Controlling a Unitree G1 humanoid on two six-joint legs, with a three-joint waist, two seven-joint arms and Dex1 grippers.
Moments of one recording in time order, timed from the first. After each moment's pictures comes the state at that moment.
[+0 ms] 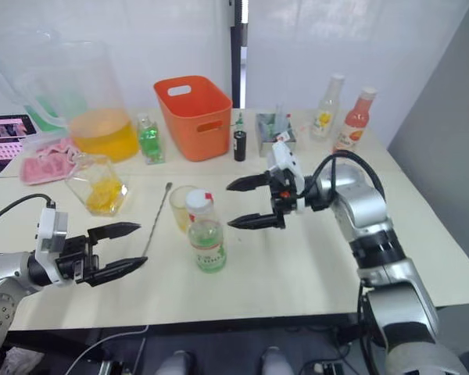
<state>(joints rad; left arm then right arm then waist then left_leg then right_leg) 0.00 0.79 0.36 -0.25 -0.72 0.35 -1.18 -0.97 -0.51 0.21 0.33 0.45 0.32 1.49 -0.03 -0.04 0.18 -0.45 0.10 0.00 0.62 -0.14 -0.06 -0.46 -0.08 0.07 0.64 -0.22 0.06</state>
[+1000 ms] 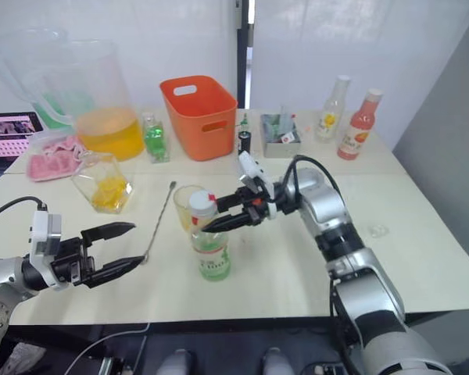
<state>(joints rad) 0.01 0.78 0.36 -0.26 -0.73 0.34 -1.15 -0.95 -0.41 0.25 0.32 0.48 0.35 1.54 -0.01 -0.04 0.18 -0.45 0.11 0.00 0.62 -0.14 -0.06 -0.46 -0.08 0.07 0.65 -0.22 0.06</state>
